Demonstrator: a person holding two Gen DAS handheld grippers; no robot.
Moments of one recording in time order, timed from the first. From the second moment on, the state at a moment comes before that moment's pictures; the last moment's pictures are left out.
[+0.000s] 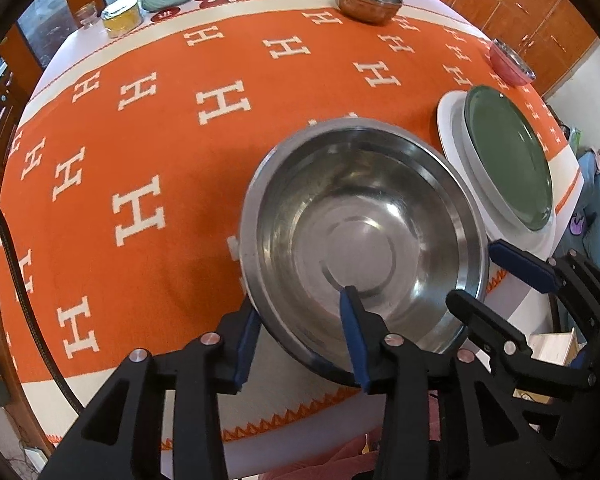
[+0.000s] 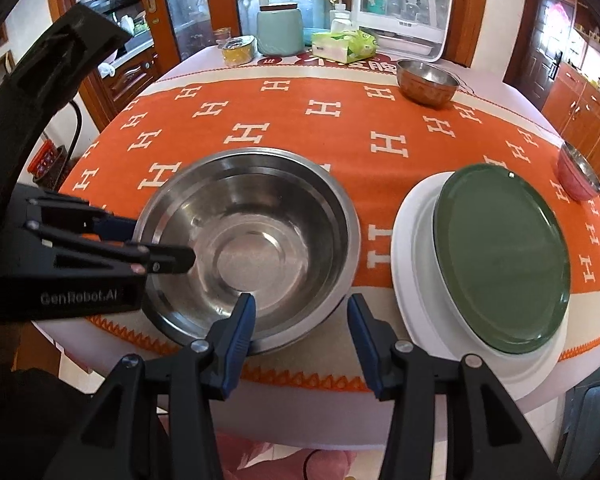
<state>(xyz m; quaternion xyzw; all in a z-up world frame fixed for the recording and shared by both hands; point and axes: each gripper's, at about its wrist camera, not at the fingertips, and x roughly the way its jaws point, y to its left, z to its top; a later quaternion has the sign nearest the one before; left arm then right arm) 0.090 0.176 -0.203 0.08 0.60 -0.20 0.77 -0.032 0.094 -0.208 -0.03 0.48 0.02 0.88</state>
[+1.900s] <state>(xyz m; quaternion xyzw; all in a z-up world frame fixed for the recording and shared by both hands) 0.121 -0.144 -0.066 0.13 0.44 -0.26 0.85 -0.048 -0.243 -0.108 -0.04 0.33 -0.11 0.94</state>
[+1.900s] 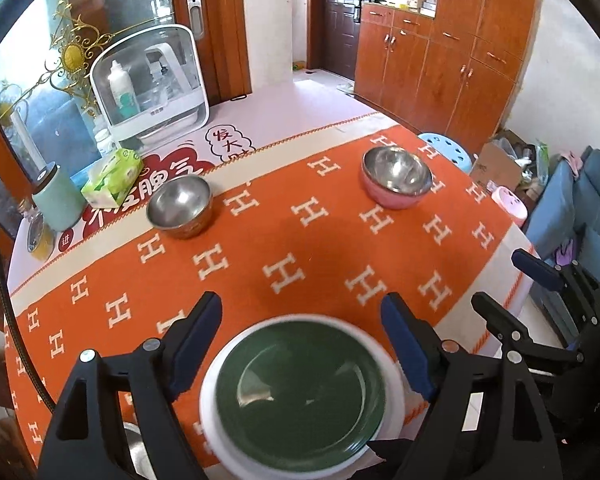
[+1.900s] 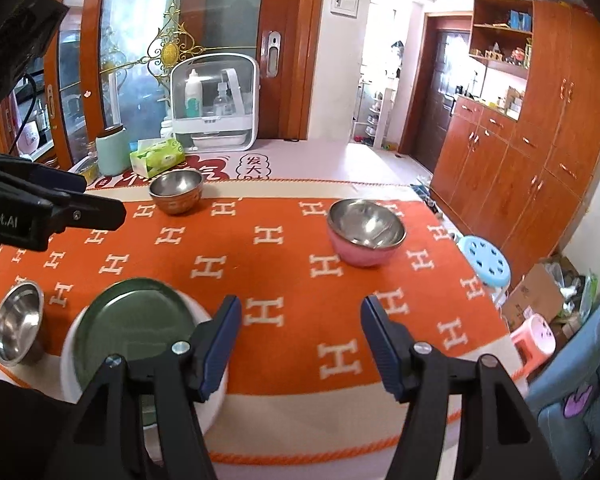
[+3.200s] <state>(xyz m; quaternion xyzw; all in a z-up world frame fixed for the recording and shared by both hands) 0.262 -0.326 -0.131 0.05 0.51 -0.24 0.83 0.082 -0.438 -0.141 0.10 0.33 -0.11 0.93</state>
